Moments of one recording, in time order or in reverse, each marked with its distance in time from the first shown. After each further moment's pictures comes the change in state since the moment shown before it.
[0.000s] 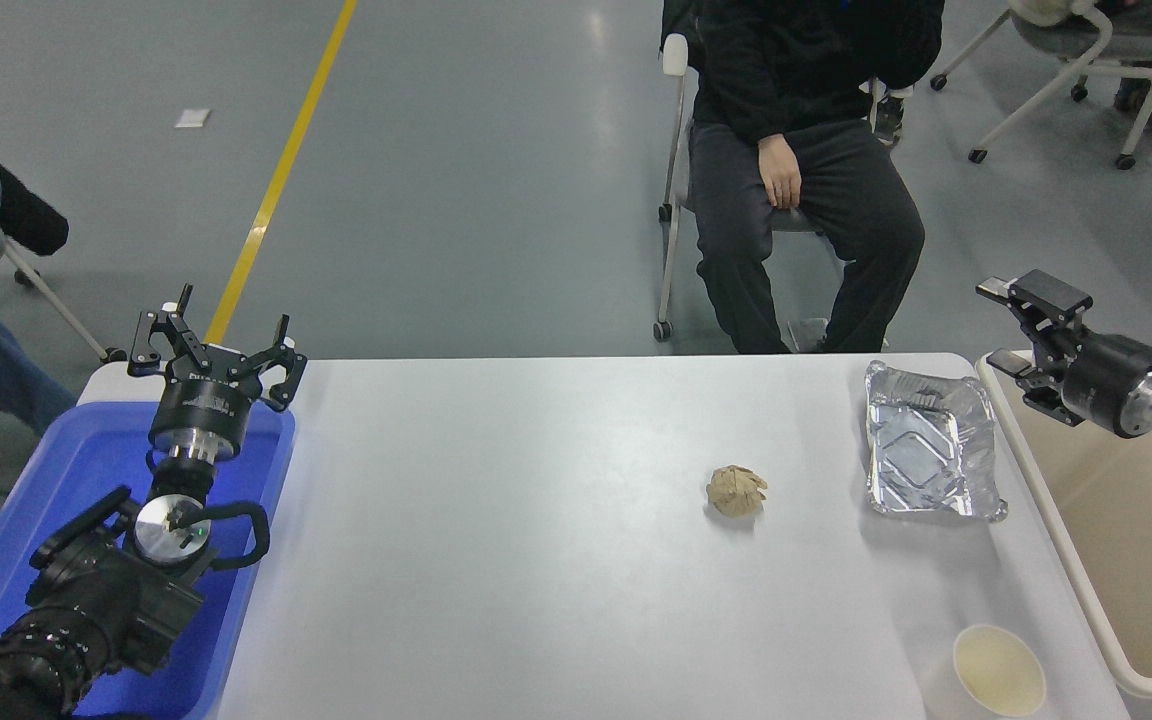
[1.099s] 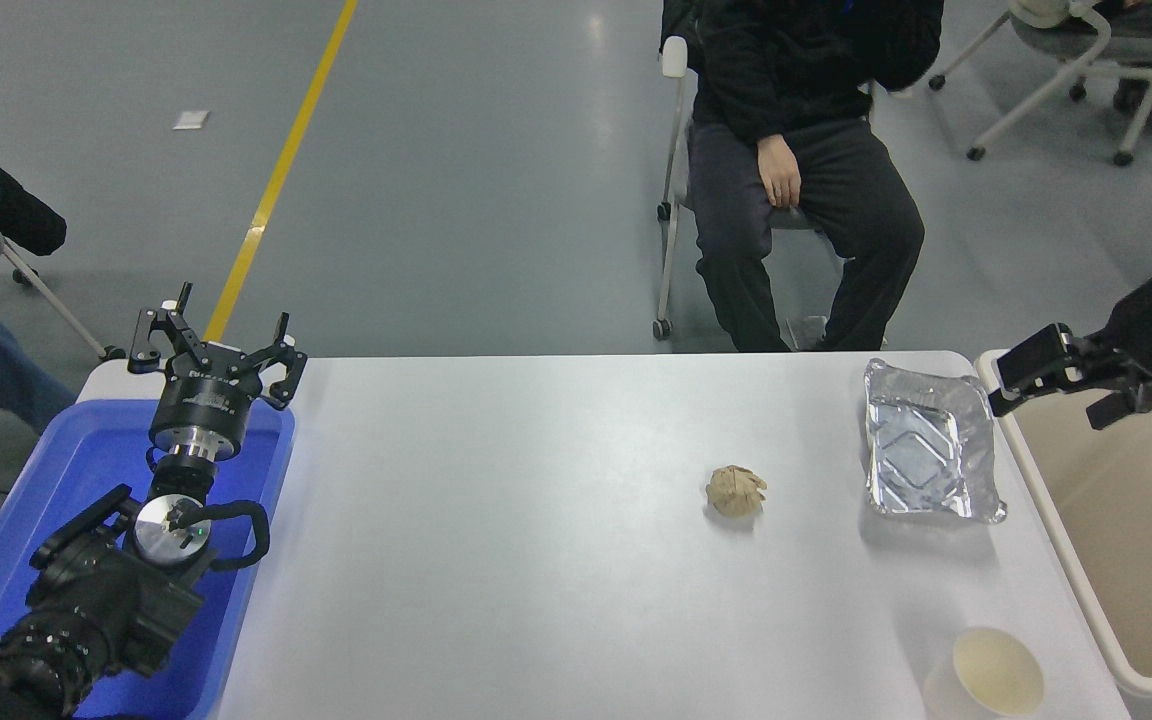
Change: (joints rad) left arm 0.000 0.000 0.000 0.000 0.000 0.001 0.000; right arm 0.850 0.272 -0.789 0.255 -0.537 0.509 -0.006
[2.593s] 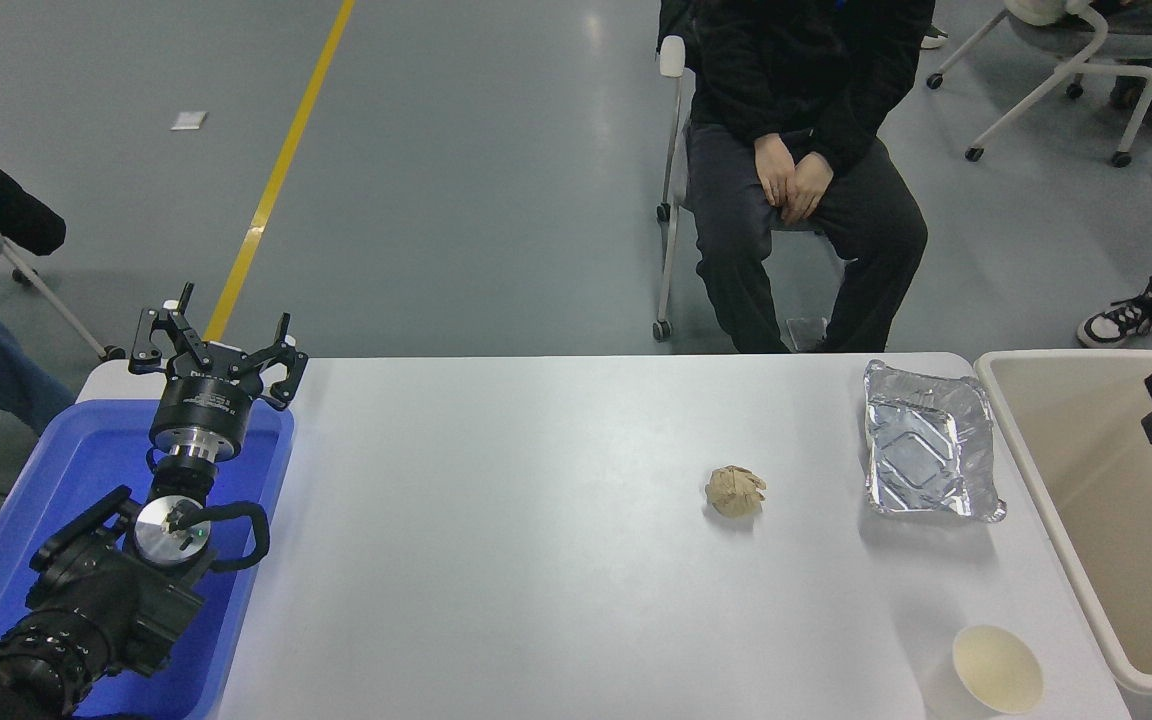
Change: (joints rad) left arm 0.000 0.000 0.000 0.000 0.001 -0.001 0.001; right arm 0.034 -0.153 -0.188 0.096 0.011 0.019 0.005
